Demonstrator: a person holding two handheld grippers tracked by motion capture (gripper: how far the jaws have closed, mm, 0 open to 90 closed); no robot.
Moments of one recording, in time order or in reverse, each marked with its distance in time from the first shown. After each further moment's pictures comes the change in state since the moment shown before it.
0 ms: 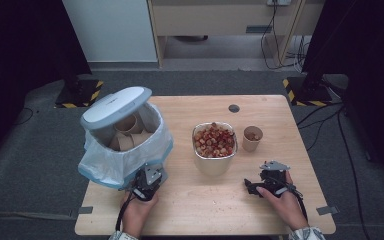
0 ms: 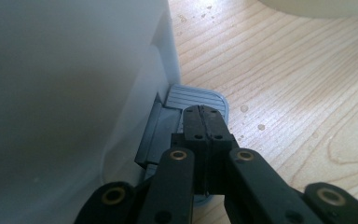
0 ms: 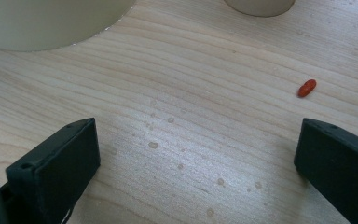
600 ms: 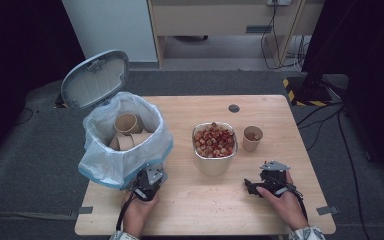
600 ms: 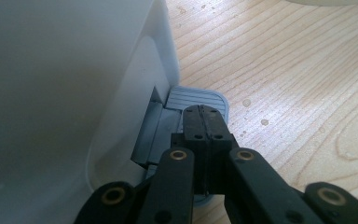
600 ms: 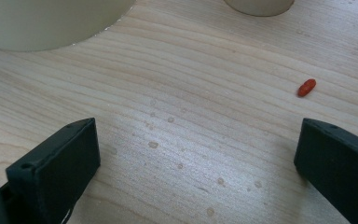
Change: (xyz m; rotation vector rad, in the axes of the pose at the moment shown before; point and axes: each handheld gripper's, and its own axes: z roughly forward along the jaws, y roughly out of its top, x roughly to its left) left arm -0.001 -0.001 0.003 0.015 0.001 0.002; right arm 0.000 0.000 0.000 0.001 -0.001 0.004
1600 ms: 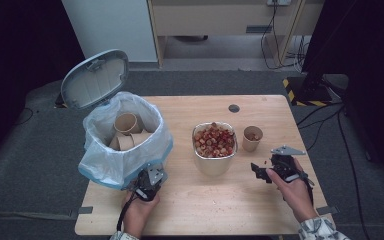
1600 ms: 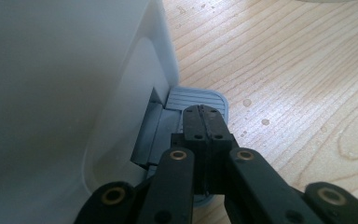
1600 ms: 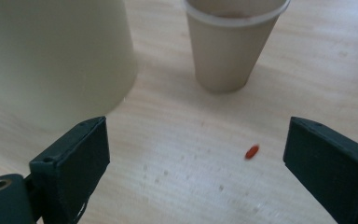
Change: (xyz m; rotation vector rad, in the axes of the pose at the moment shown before) left arm -0.002 0.001 0.001 0.005 0.017 0.024; right arm -0.022 0.047 -0.036 -0.092 0.031 0.061
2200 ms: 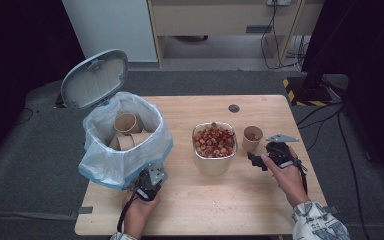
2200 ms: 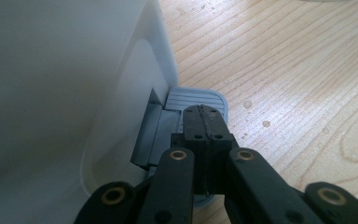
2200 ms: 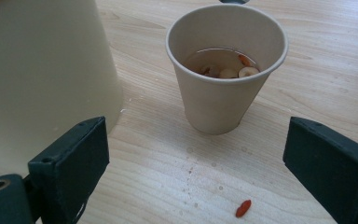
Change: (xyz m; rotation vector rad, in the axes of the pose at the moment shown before) left arm -0.001 0.001 0.001 -0.001 0.008 0.008; right arm -0.009 0.027 0.028 -0.001 -0.005 -0.014
